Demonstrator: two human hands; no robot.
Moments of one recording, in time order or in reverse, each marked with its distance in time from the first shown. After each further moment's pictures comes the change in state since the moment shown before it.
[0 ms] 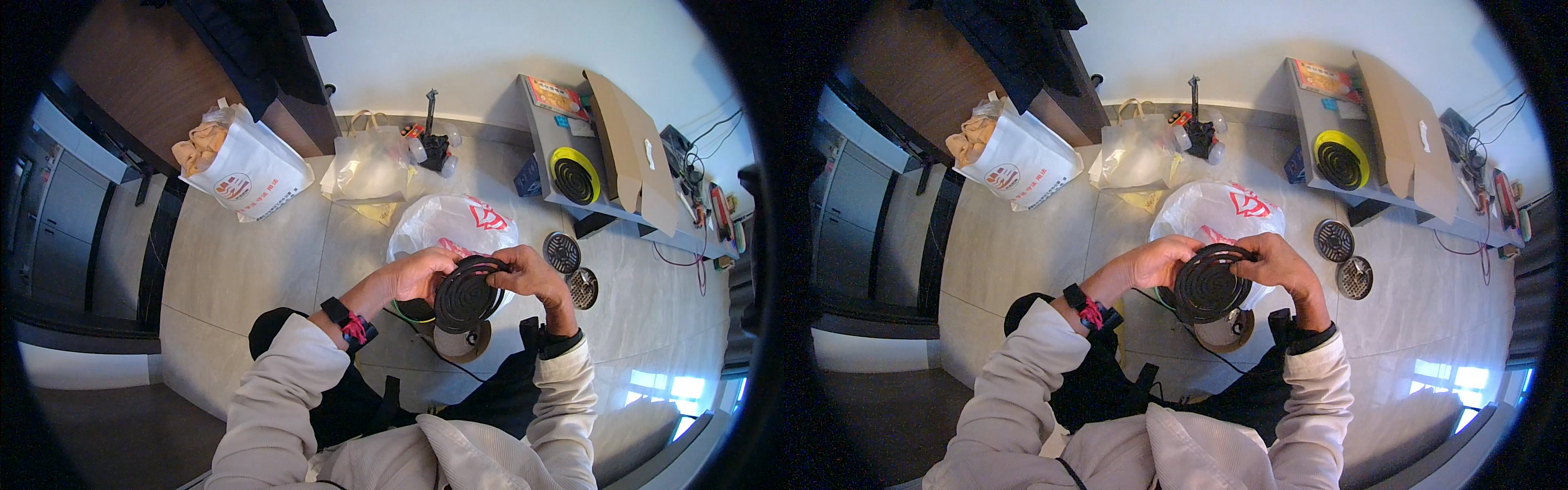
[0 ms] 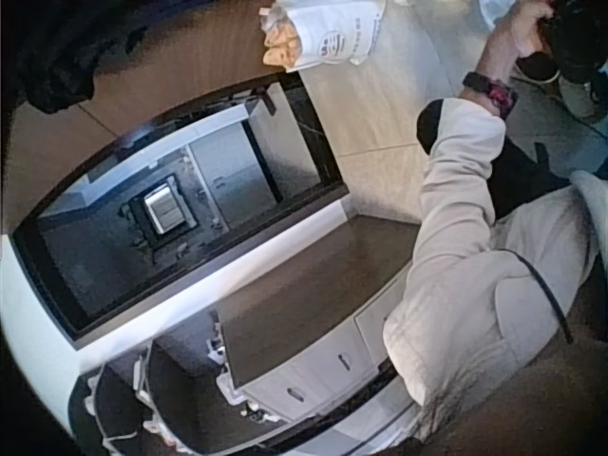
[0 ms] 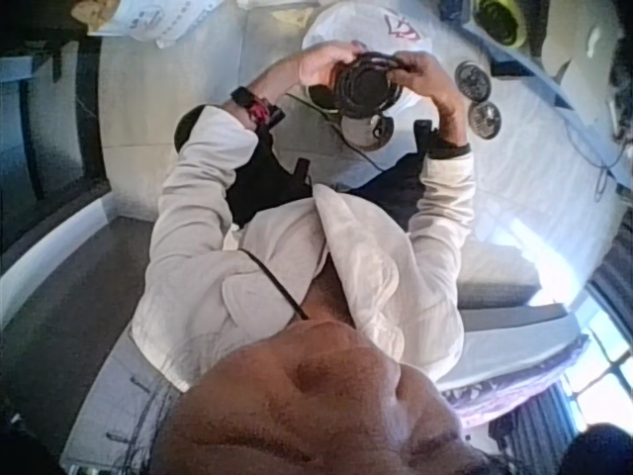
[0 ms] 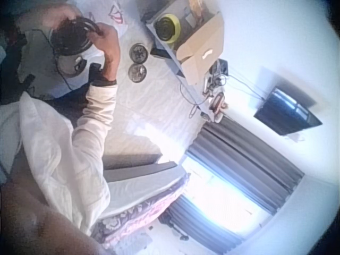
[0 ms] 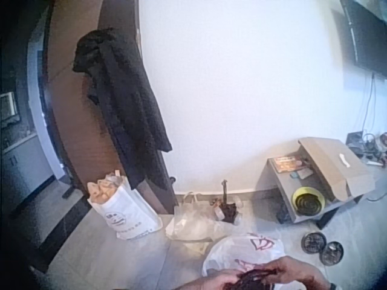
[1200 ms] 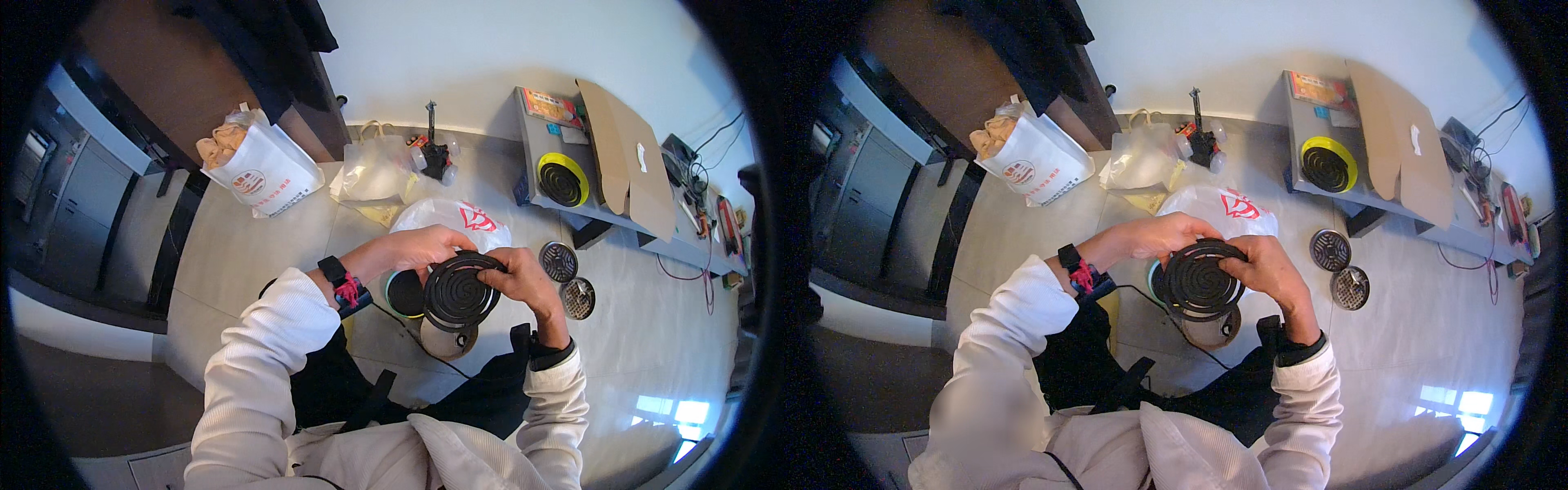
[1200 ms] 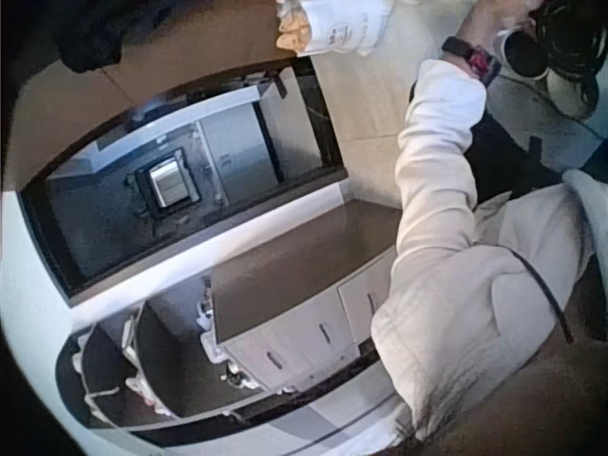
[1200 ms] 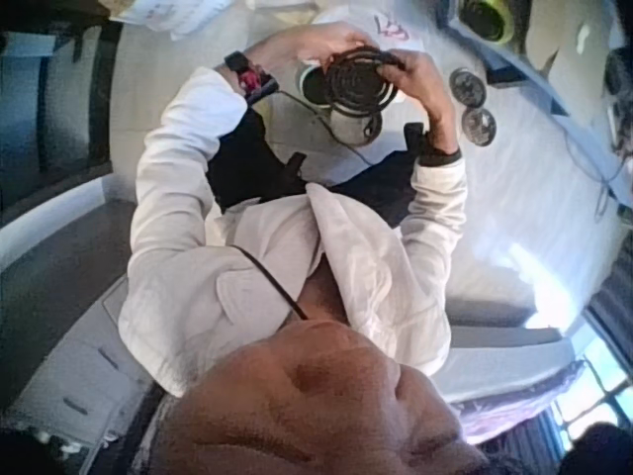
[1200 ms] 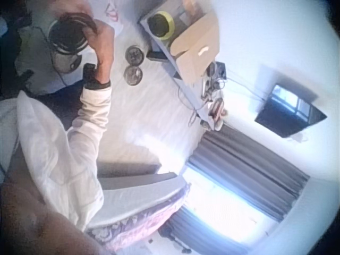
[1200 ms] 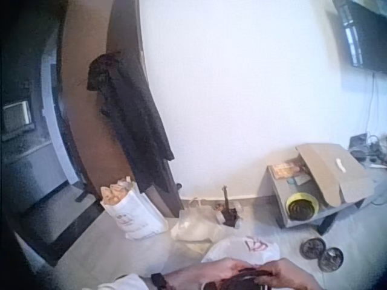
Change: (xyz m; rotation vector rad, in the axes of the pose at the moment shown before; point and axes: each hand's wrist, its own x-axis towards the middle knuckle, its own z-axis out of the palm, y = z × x) left_hand 0.012 0.032 0.063 0.608 0.074 0.003; right_hand -0.051 -0.018 -0.006 -0.148 0.177 -0.167
